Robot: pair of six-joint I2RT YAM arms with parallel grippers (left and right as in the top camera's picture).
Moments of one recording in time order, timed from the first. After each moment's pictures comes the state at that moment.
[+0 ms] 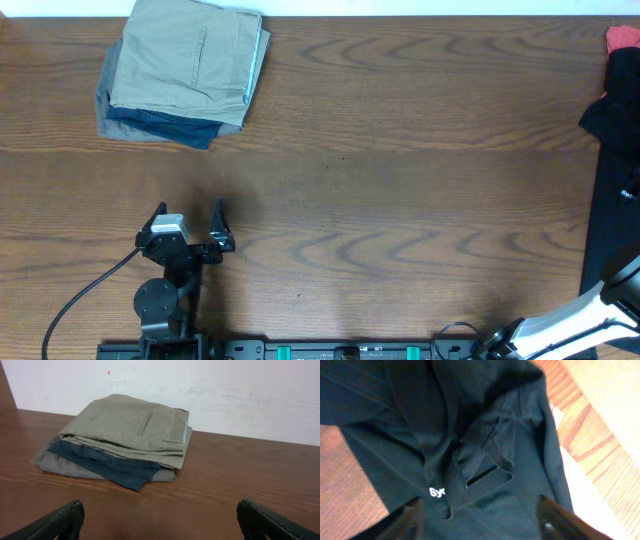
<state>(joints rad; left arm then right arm) 0.08 0.01 0.02 -0.11 0.10 -0.14 -0.76 1.96 1.54 -0.74 0.24 -0.04</state>
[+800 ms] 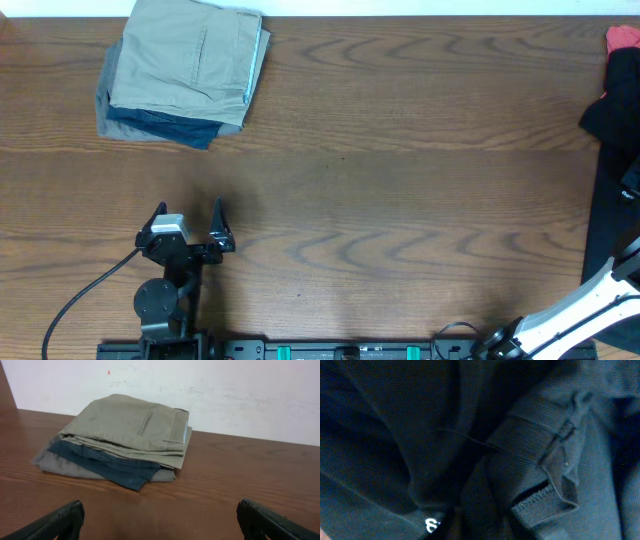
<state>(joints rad) 0.08 0.01 0.02 -0.11 0.10 -0.14 -0.76 2.14 1.54 -0.69 0.23 -0.05</state>
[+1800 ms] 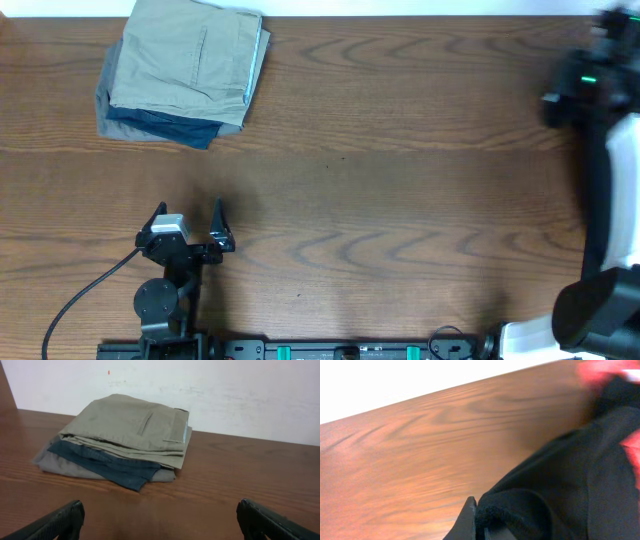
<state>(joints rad) 0.08 0.01 0.02 -0.11 0.10 -0.14 -0.22 1.66 1.60 -0.73 -0.20 0.07</state>
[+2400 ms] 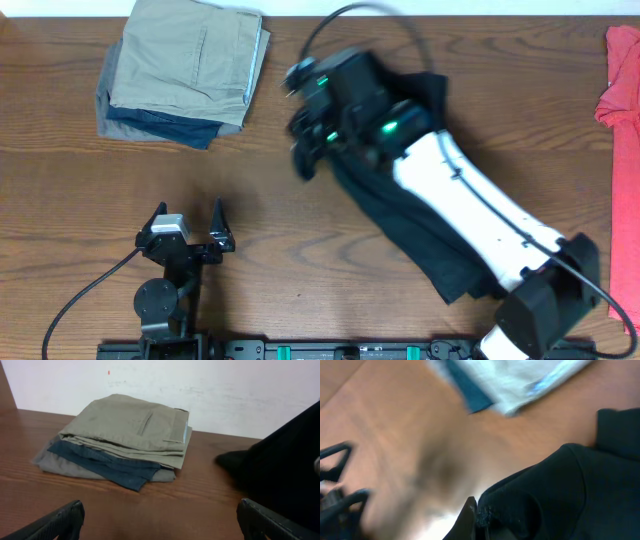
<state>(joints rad) 0.08 0.01 0.02 -0.11 0.10 -0.14 0.70 1.79 1.60 -0.61 -0.33 0.16</state>
